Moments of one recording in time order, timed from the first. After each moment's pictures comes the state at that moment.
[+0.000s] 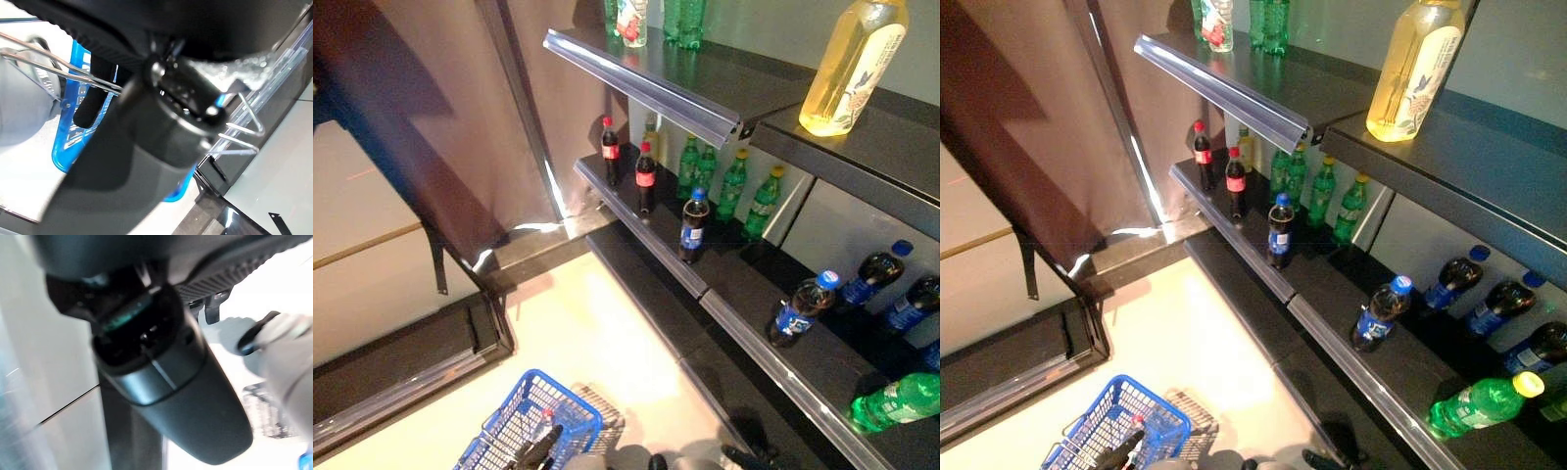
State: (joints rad) left arm 0.16 0.17 -0.01 1.01 -1.01 -0.16 0.21; right arm 0.15 -0.24 0.04 1.02 0.68 -0.01 0.08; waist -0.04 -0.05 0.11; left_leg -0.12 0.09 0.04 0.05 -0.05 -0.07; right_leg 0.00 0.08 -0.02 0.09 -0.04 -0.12
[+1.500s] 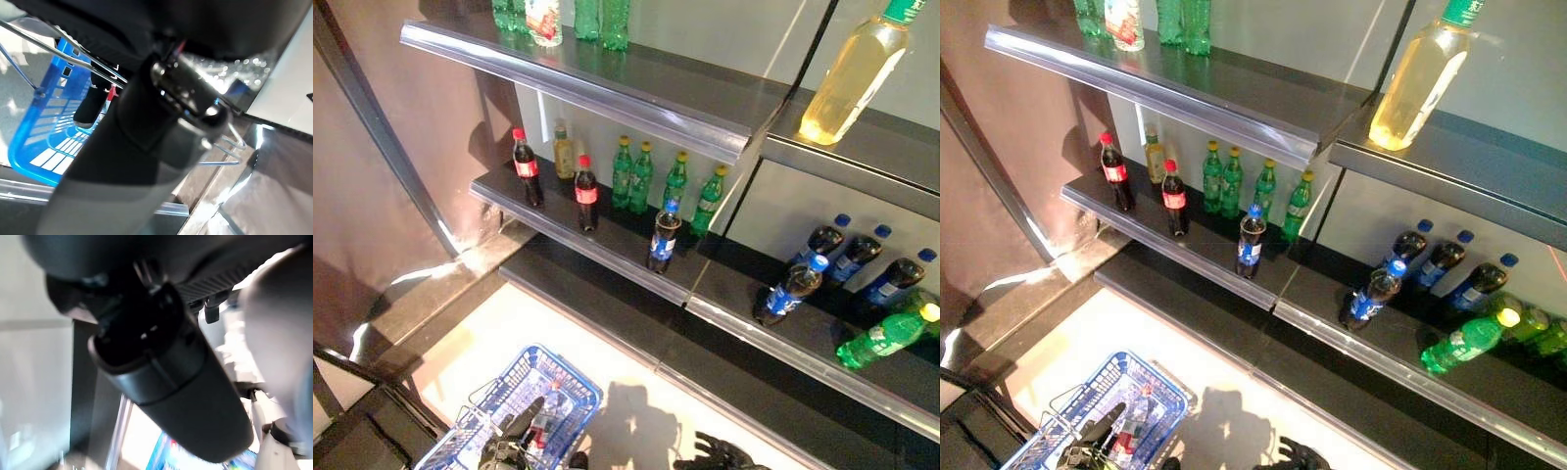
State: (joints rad) left arm 0.08 0.20 0.06 1.00 -1.06 -0.13 0.19; right arm 0.16 -0.27 0.40 0.69 0.30 0.10 0.14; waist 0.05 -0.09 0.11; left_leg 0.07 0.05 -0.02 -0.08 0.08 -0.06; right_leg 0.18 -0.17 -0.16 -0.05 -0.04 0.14
